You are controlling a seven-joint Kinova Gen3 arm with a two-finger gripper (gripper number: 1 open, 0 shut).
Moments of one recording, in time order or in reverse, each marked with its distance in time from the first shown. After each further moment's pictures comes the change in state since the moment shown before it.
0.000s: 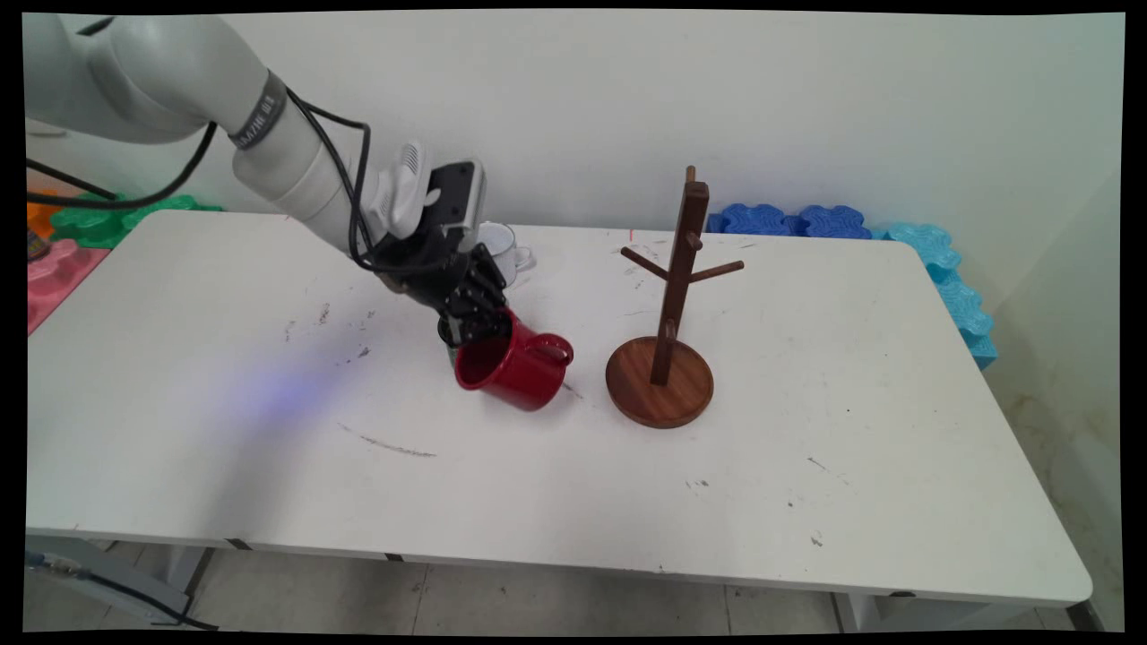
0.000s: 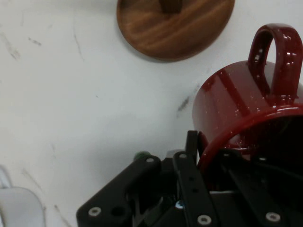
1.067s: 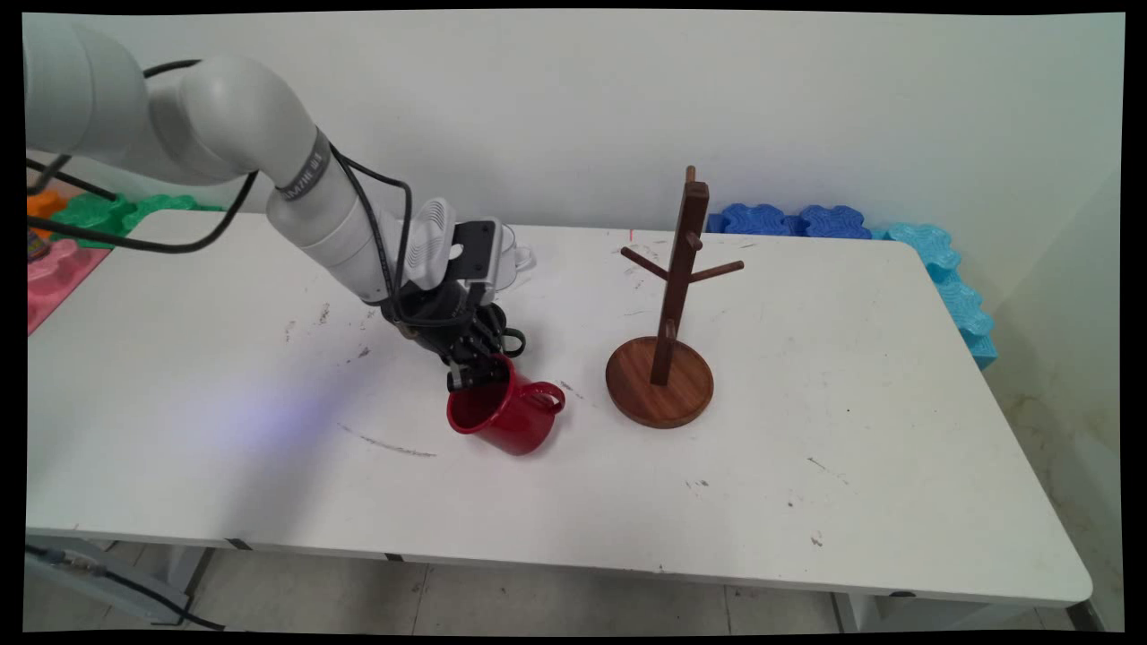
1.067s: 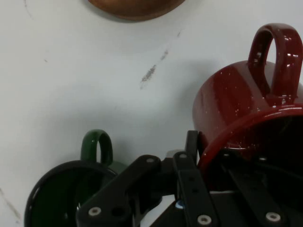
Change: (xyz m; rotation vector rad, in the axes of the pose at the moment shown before) arm -0.001 0.021 0.036 -0.053 -0.115 -0.042
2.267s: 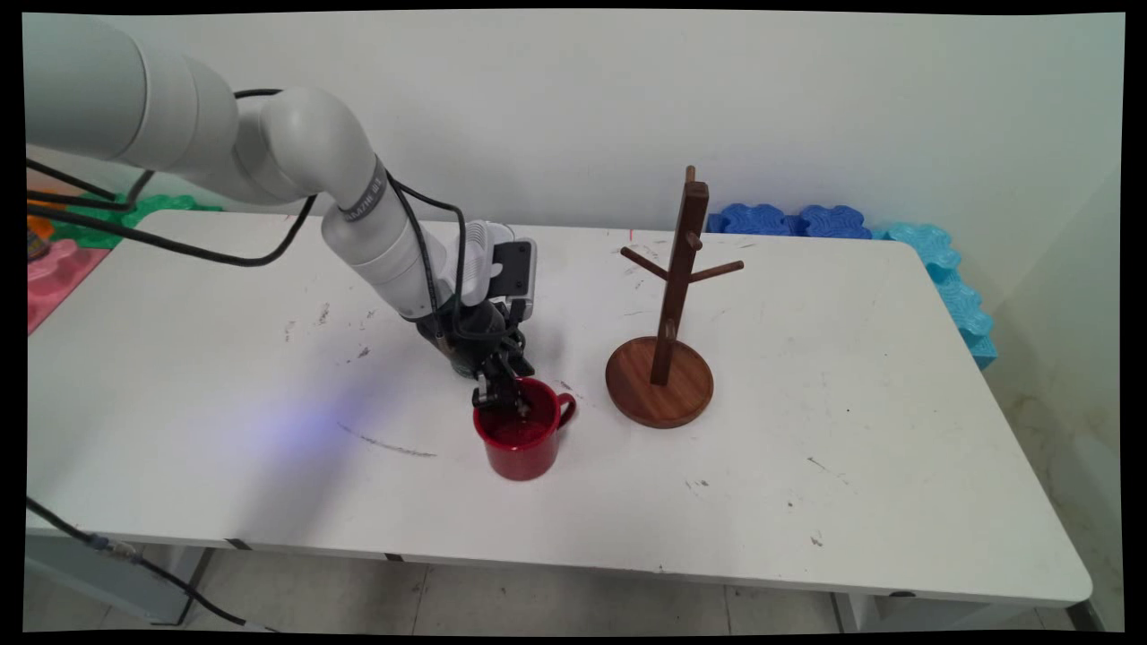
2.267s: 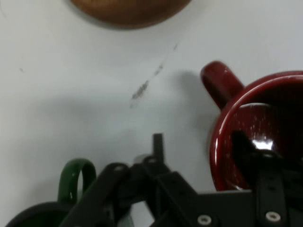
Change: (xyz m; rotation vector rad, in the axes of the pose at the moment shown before) arm 0.017 -0.003 0.038 -0.034 -0.027 -0.042
